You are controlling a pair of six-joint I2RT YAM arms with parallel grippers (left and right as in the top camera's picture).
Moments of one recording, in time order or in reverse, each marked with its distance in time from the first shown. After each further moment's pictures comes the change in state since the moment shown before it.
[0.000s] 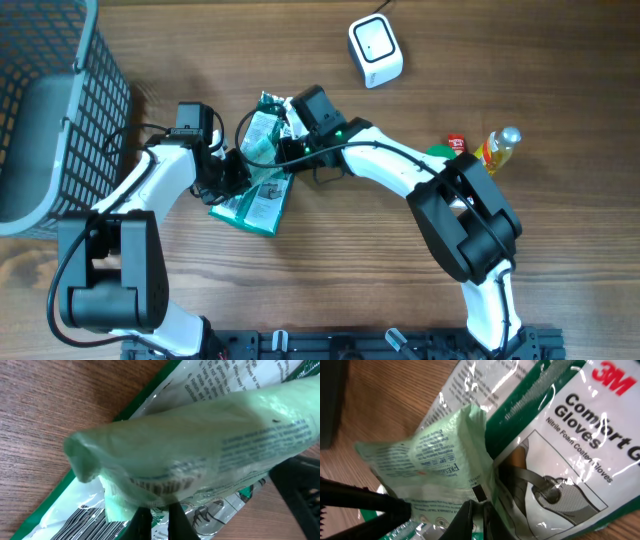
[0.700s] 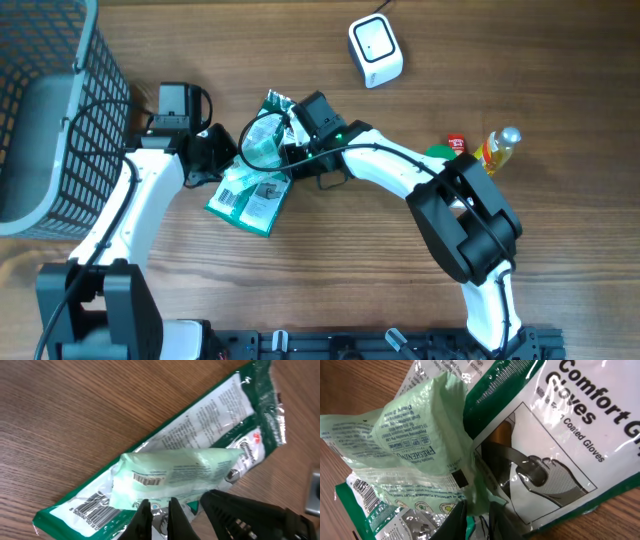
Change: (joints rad) left arm -0.004 -0.167 0.085 -0.034 -0.159 -0.138; right arm 0.003 -0.003 -0.007 -0.072 0.034 0.000
